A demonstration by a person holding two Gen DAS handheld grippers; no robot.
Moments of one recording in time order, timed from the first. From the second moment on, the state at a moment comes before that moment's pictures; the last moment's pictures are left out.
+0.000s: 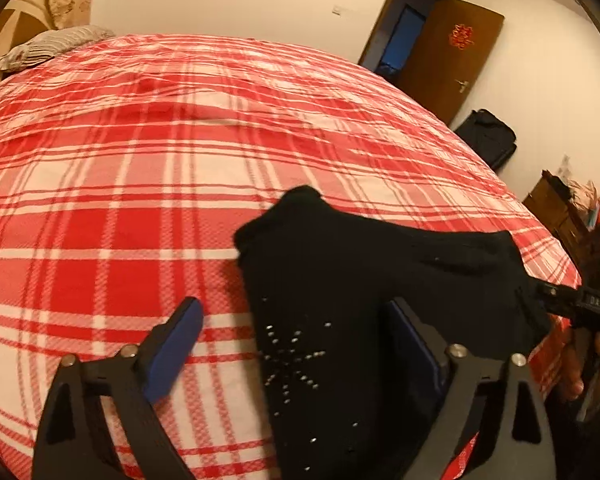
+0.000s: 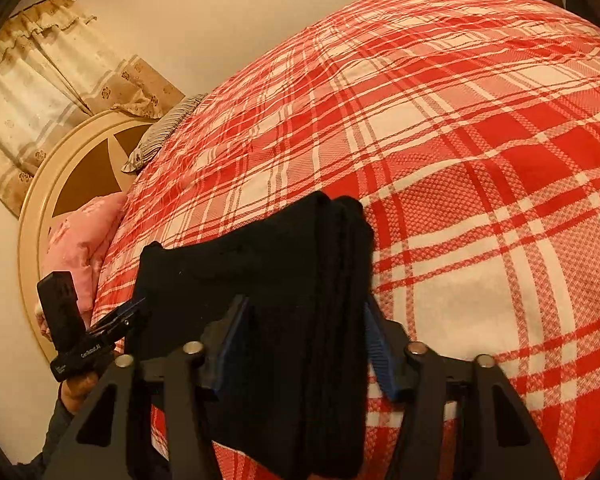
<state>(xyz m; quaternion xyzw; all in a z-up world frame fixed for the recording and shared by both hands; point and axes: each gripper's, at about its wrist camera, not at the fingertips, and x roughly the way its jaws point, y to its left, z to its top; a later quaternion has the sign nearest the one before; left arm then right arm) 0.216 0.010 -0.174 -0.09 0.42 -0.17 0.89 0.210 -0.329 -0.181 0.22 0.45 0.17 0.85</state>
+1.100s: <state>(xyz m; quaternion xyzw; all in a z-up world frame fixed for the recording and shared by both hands) 0.184 0.067 -0.133 -0.13 0.37 -0.17 0.90 0.263 -0.183 -0.094 0.10 0.38 0.36 0.84</state>
